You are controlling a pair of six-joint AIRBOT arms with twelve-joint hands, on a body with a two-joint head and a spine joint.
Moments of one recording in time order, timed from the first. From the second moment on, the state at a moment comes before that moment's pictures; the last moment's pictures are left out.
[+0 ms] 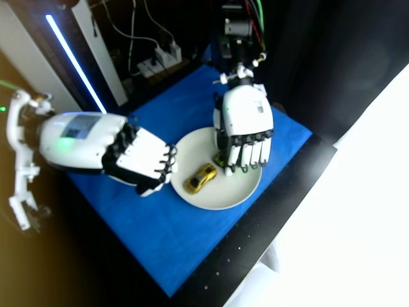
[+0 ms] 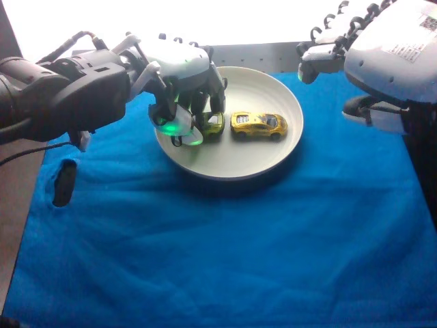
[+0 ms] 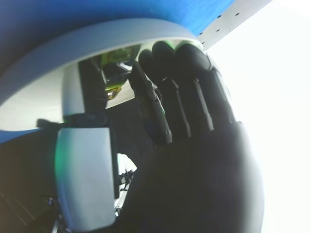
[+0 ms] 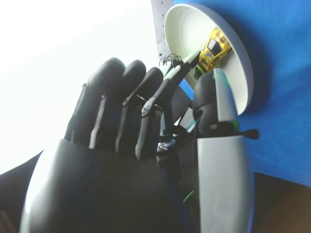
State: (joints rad) left arm 0.47 -1.36 1.49 -0.17 -0.15 1.33; right arm -0.63 -0.97 1.05 0.04 0.61 -1.34
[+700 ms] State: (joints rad) left arm 0.48 -1.26 1.37 -0.19 -0.25 1.33; right arm -0.64 -0.97 1.05 0.05 0.62 -1.34
